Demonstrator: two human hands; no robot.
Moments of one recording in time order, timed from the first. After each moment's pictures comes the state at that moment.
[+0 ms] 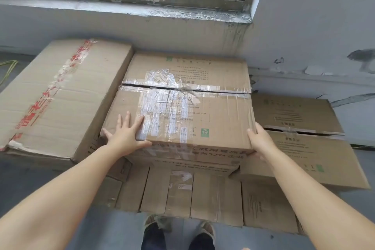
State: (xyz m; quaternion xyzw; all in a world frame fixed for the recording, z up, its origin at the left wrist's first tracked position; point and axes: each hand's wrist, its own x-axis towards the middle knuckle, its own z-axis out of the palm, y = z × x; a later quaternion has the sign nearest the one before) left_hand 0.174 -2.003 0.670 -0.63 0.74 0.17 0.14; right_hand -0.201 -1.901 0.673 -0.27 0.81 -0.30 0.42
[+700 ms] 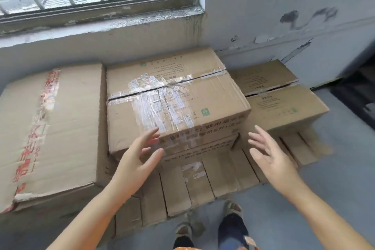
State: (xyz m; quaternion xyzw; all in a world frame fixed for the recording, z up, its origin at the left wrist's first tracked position) left_hand 0.226 -1.918 0.752 -0.36 0.78 0.46 -0.22; right_hand -0.030 -1.719 0.731 -0.35 0.75 -0.49 0.29
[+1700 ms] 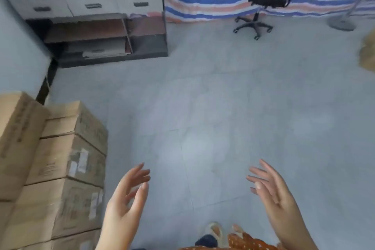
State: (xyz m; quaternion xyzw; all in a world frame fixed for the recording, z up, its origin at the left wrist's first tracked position) left_hand 0.201 -1.435 0.741 0.09 0.79 0.59 0.12; right_hand 0.351 -1.197 0.733 0.34 0.70 -0.60 -0.17
